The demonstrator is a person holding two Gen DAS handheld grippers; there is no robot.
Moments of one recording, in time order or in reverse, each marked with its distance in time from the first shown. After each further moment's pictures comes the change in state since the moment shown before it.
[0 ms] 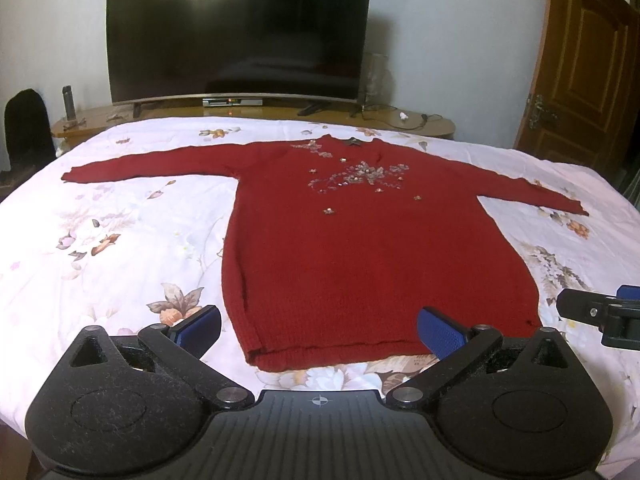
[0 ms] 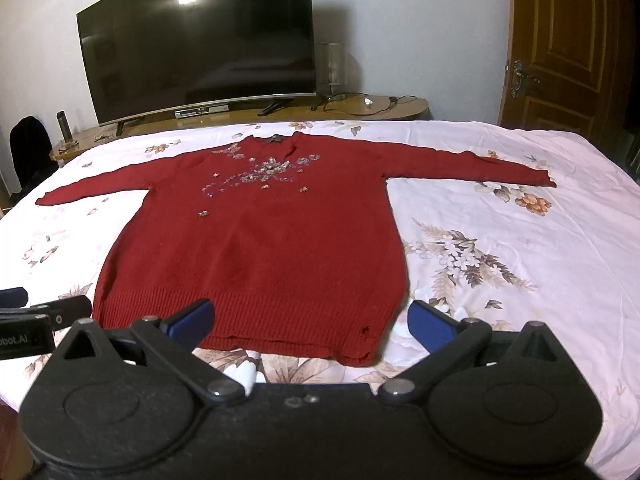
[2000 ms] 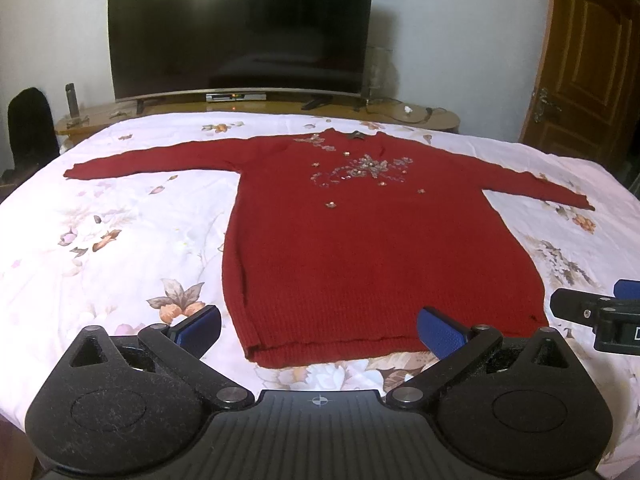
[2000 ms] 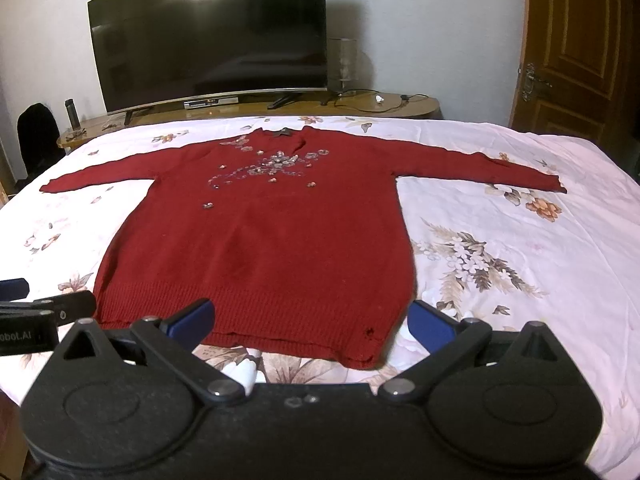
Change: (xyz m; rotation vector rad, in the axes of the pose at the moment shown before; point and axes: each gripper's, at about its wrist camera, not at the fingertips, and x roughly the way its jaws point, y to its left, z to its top) left arm 0.005 -0.007 -0.001 0.005 0.018 0.021; right arm 0.008 0.002 0.001 -0.040 0.016 0.016
